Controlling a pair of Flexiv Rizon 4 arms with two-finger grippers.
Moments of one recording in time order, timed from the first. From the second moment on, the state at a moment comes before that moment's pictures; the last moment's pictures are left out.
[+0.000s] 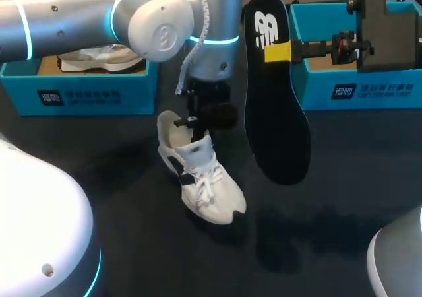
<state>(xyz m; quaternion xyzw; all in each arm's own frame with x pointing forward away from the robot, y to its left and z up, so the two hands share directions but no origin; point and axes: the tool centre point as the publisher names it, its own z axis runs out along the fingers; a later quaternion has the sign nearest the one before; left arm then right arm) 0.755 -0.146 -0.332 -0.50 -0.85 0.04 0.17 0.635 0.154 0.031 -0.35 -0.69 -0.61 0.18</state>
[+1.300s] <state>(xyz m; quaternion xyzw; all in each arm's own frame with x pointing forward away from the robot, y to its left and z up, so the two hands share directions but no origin) 0.750 -0.192 -0.357 -0.66 -0.74 -0.02 0.11 0.635 0.154 0.031 -0.35 -0.69 -0.61 0.18</state>
